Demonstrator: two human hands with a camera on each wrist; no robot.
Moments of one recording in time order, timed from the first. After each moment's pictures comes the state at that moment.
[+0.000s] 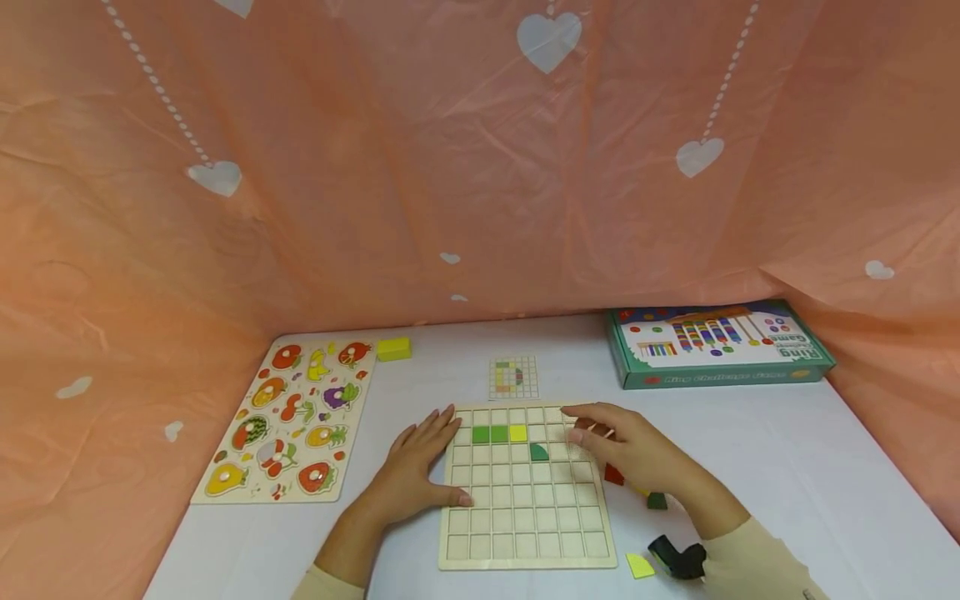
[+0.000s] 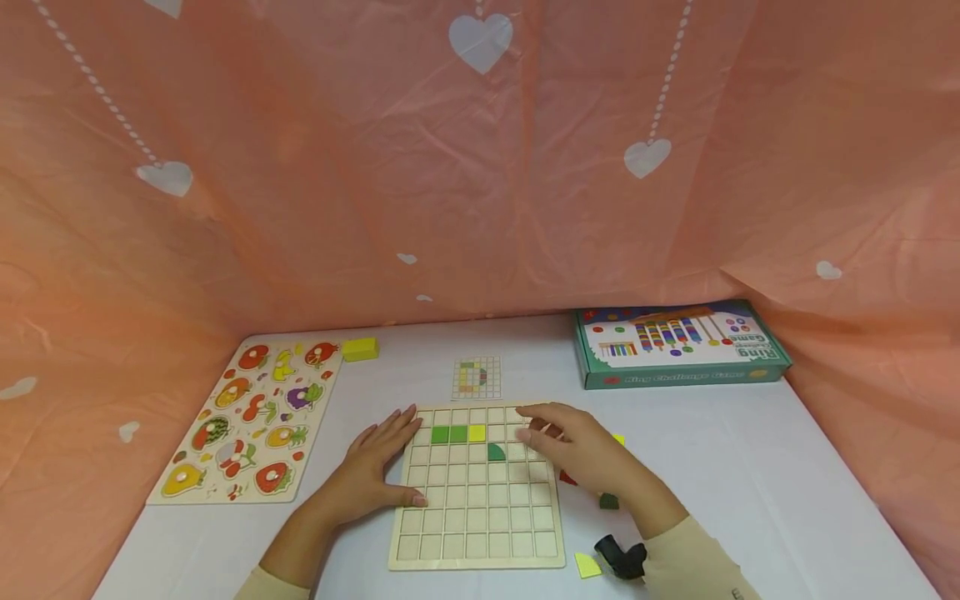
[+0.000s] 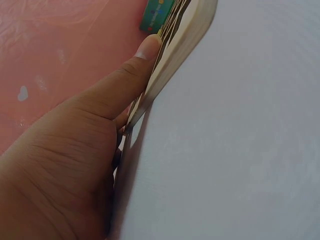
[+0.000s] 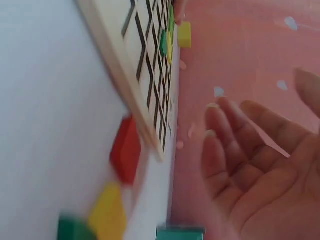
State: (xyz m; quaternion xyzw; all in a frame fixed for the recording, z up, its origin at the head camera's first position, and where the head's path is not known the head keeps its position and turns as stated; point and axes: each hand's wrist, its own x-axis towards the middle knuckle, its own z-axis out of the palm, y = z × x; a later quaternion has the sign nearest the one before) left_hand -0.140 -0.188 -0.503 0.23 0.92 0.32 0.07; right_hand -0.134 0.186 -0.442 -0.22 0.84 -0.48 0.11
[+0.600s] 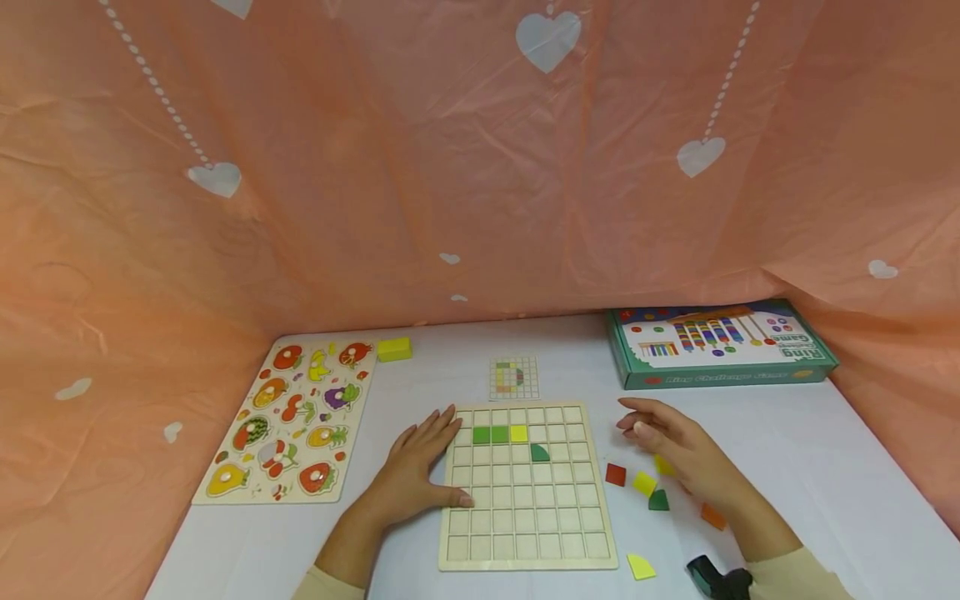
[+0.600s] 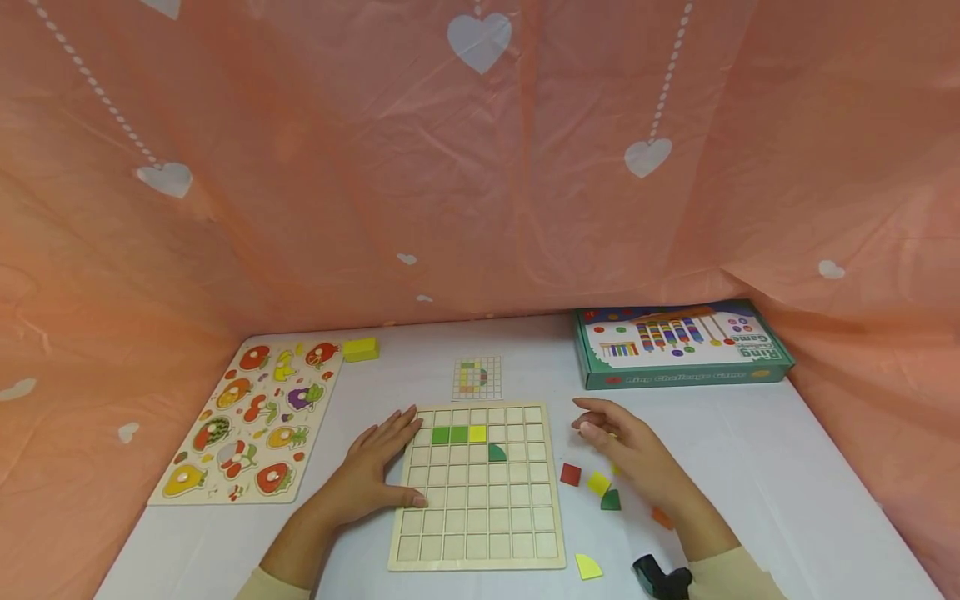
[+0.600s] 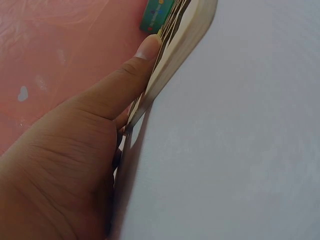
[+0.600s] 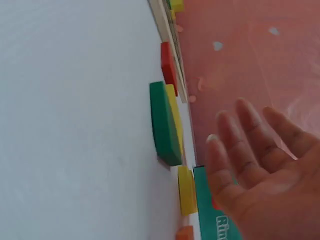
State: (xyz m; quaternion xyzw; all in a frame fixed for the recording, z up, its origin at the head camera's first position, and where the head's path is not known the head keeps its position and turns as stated) left_hand -0.141 -0.189 -0.505 0.22 0.92 0.31 0.08; right_hand -0.118 0.238 -0.465 -0.18 0.77 -0.61 0.04
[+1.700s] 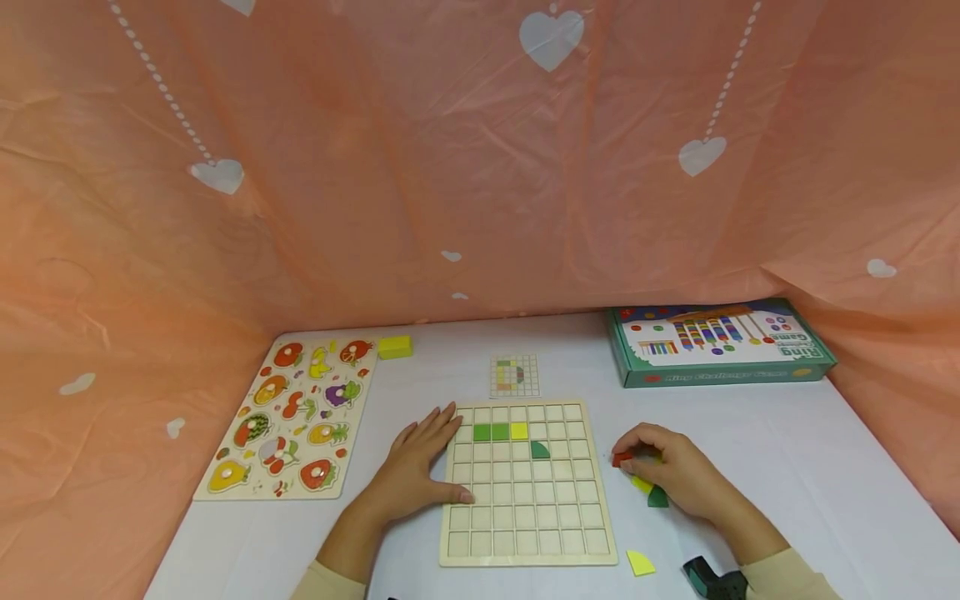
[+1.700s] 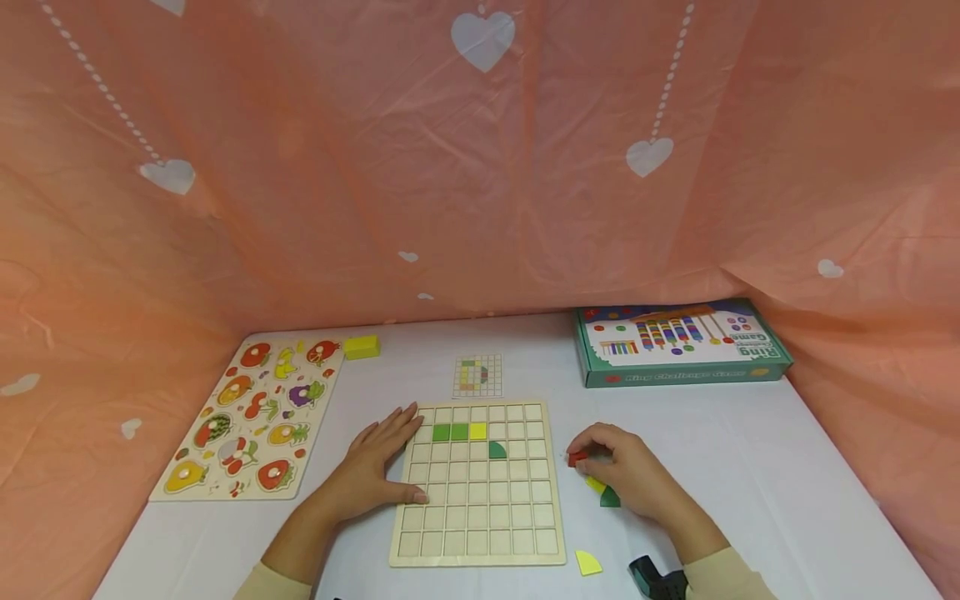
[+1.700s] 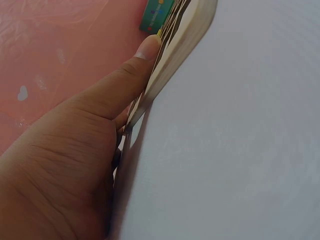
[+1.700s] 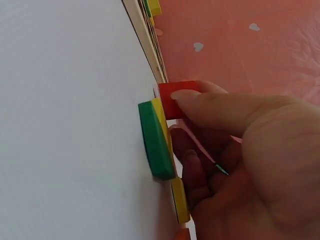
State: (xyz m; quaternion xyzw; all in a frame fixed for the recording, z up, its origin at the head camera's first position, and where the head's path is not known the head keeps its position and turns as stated) left_hand -0.140 -0.187 -0.502 0.22 0.92 0.32 0.07; right_hand -0.115 0.232 -0.483 -0.11 0.88 -0.45 0.08
